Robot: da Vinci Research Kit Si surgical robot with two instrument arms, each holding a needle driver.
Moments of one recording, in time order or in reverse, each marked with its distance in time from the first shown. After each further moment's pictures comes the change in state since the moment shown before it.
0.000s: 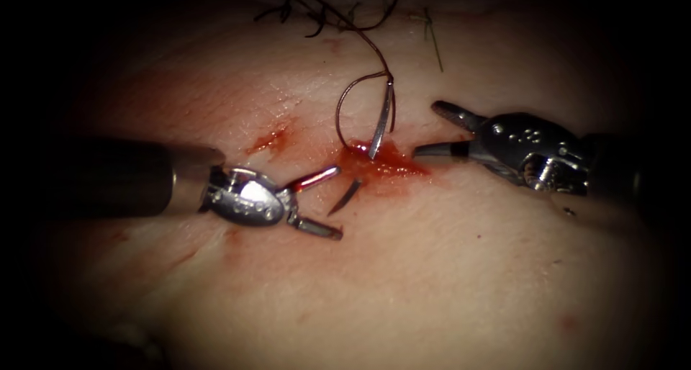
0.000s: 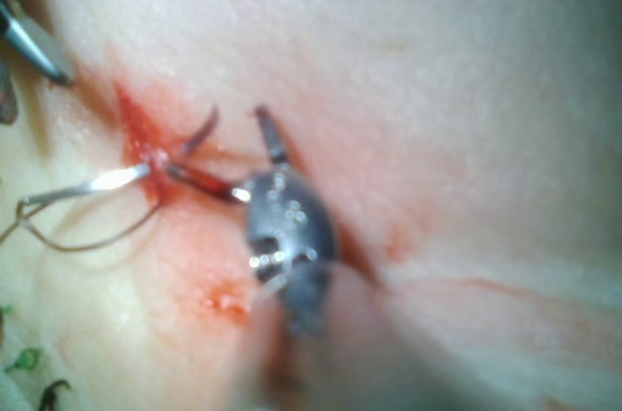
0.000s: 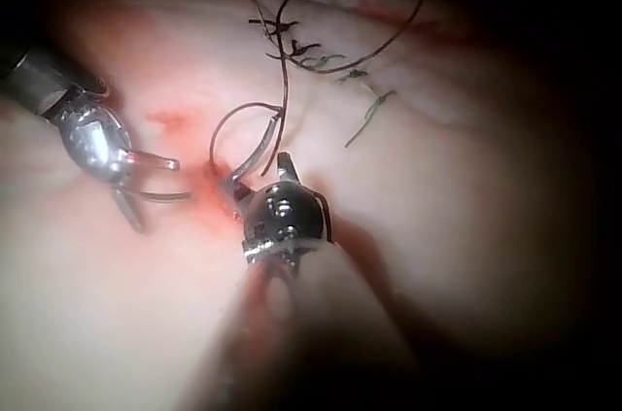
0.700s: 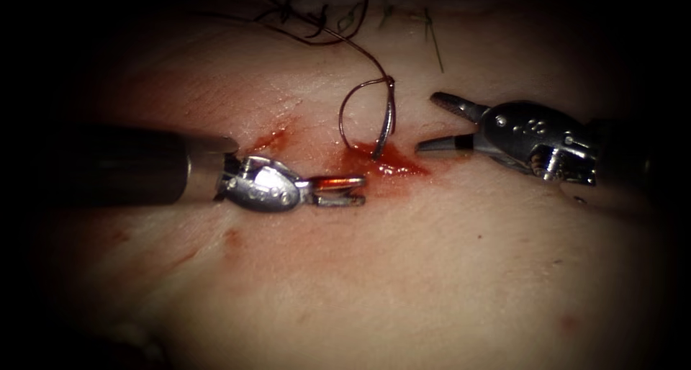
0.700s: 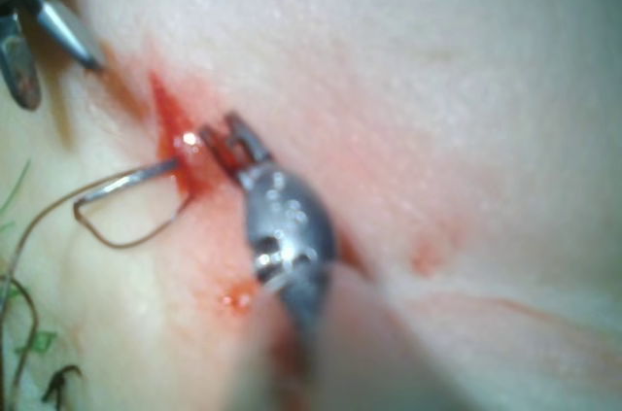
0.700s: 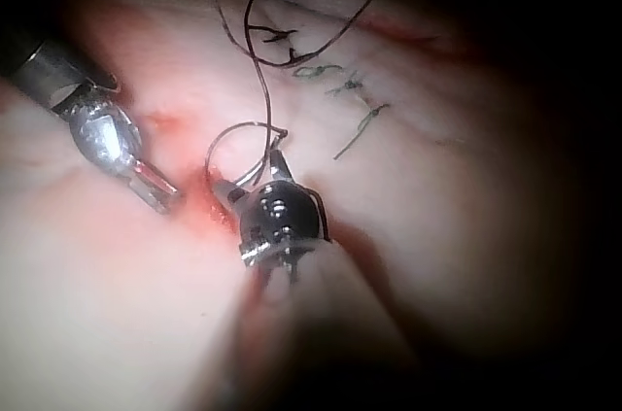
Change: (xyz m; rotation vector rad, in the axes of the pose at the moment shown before) right arm 0.000 0.000 0.000 0.004 0.014 -0.056; left arm 0.000 -0.001 0.001 -0.119 -0.008 -0.064
